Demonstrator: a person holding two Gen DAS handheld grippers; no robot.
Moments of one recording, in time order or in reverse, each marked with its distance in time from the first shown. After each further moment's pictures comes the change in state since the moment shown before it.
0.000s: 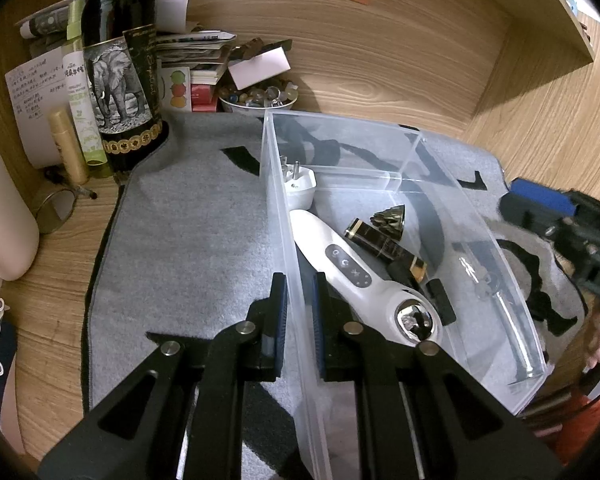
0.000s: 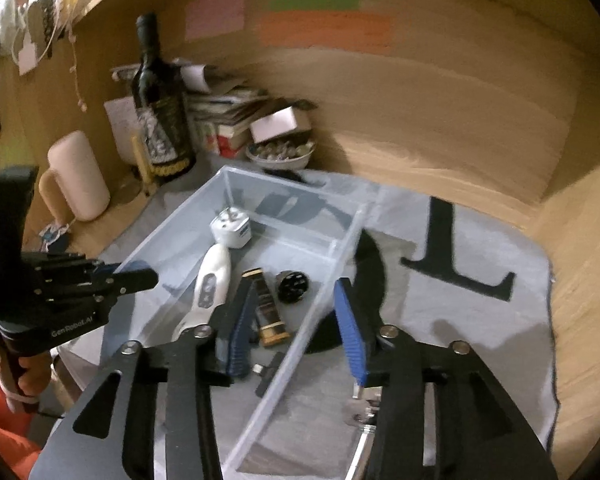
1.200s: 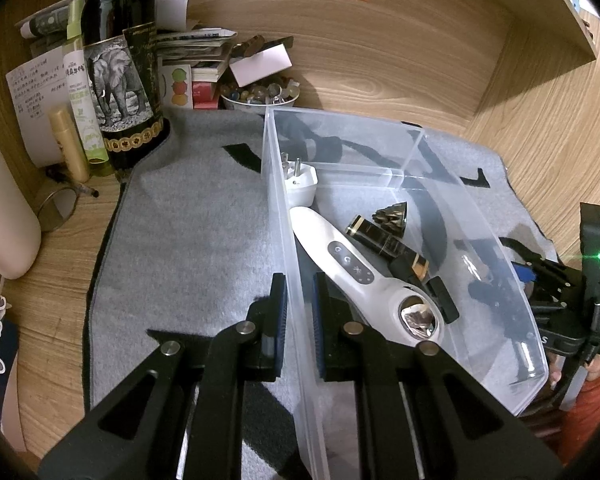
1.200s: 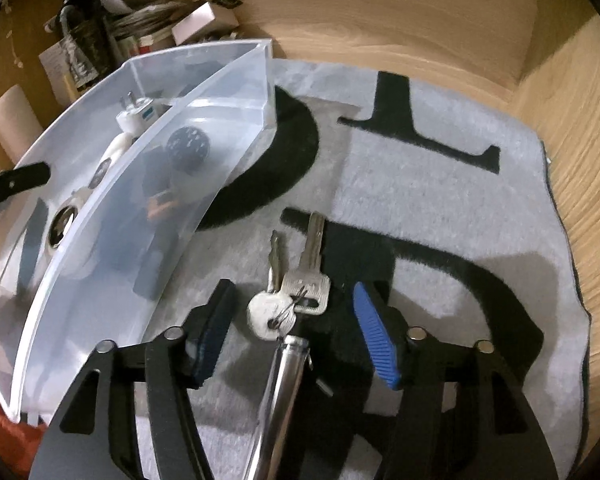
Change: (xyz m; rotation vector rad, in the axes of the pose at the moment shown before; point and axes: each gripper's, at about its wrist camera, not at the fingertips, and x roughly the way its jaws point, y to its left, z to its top) left arm -0.001 0.003 -0.003 0.002 0.007 0.004; right arm 0.050 -0.052 -0.082 0.103 0.225 -0.076
